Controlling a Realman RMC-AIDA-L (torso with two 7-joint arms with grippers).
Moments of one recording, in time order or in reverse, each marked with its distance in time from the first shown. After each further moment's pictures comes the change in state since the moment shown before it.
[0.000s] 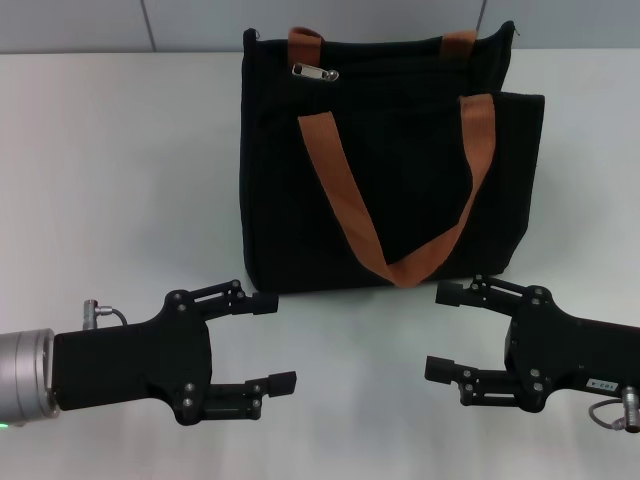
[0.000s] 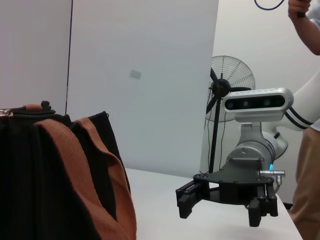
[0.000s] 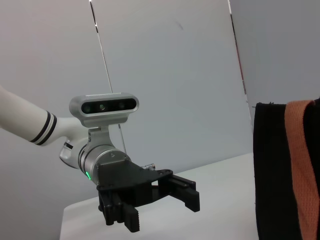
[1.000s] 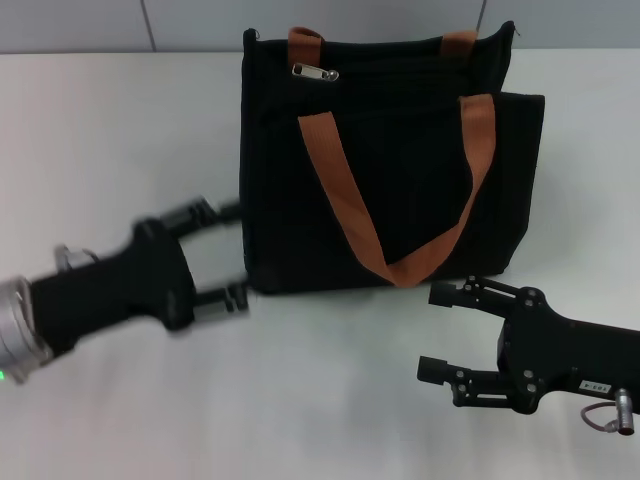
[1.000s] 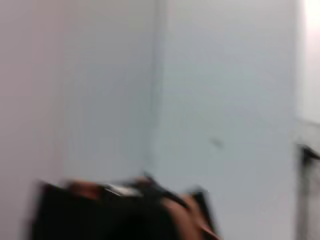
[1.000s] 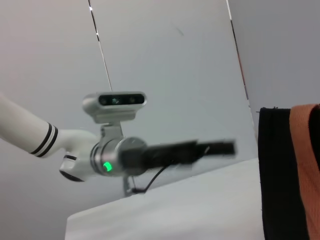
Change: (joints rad) left arm -0.003 -0.006 -0.073 -0.038 -0.191 -0.041 -0.040; right arm 0.005 0.002 0.007 0.032 0.003 0.001 -0.006
